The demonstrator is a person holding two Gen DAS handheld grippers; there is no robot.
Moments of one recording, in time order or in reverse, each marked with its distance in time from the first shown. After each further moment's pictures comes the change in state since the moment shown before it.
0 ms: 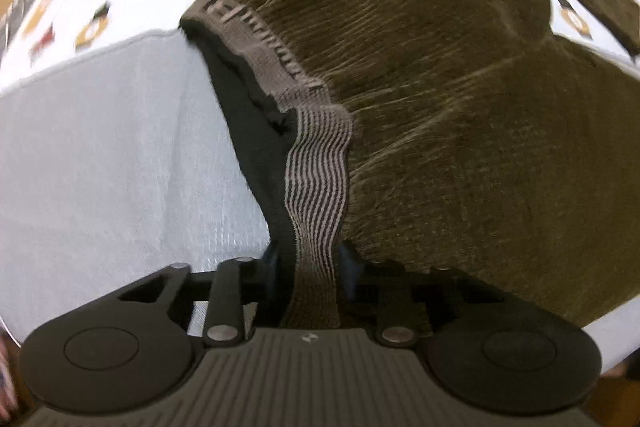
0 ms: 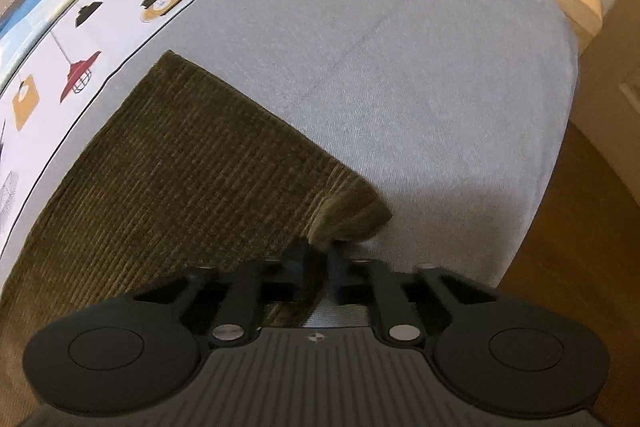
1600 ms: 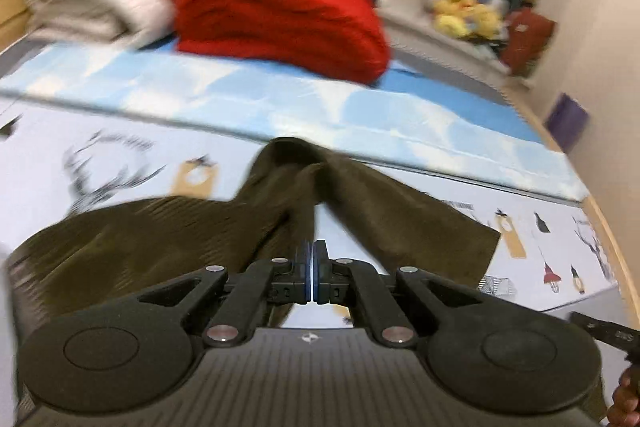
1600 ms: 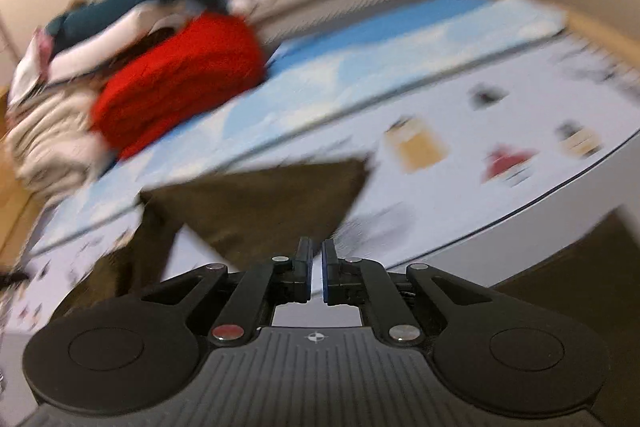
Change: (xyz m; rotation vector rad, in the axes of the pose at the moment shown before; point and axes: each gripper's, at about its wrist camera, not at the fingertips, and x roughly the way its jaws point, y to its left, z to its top) left arm -0.118 -0.174 0.169 -0.201 -0.512 -0.293; right arm -0.080 0.281 -0.042 -0.495 -0.176 0.640
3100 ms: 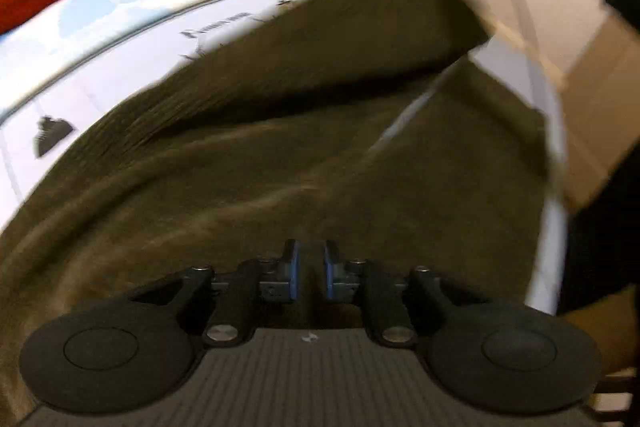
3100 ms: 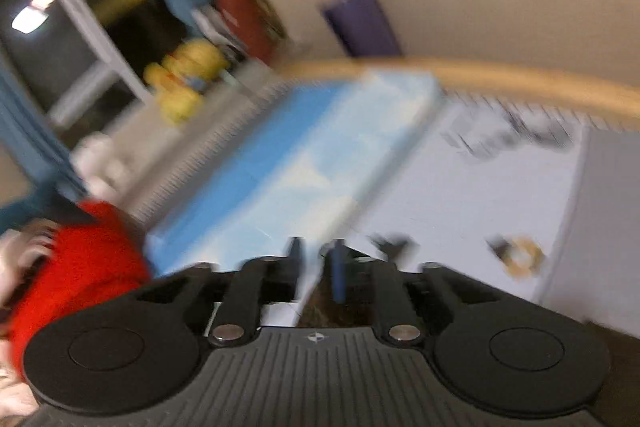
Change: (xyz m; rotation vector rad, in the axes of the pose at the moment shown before) left arm 0.109 -0.033 -0.062 0.690 0.368 -0.578; right arm -0.018 -0.118 0.164 0.520 -0.324 -0.351
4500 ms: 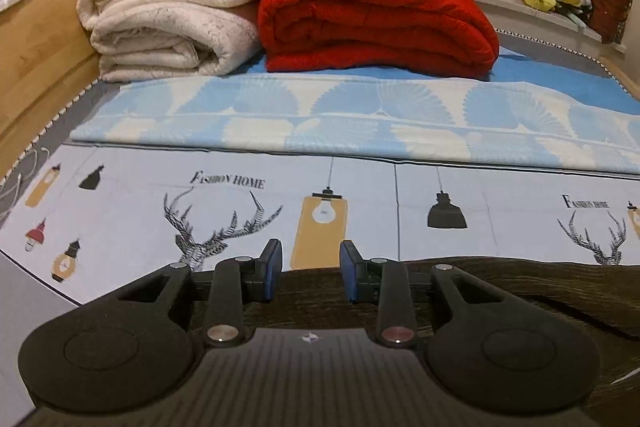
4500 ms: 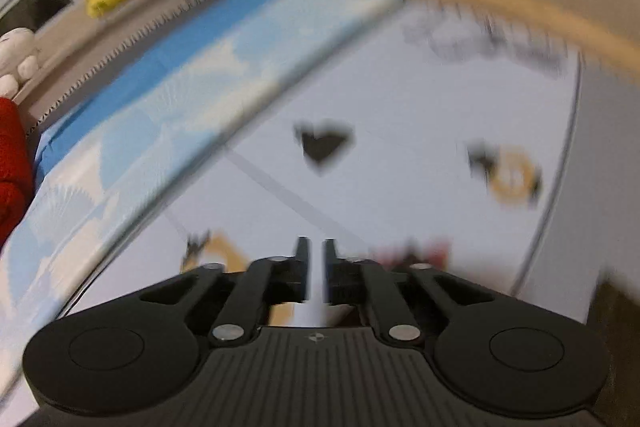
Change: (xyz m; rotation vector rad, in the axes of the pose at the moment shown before) left arm -0.129 0.099 0.001 -0.676 -0.205 0.924; right arm 0.114 -0.008 -0.076 -0.059 0.208 -0.271
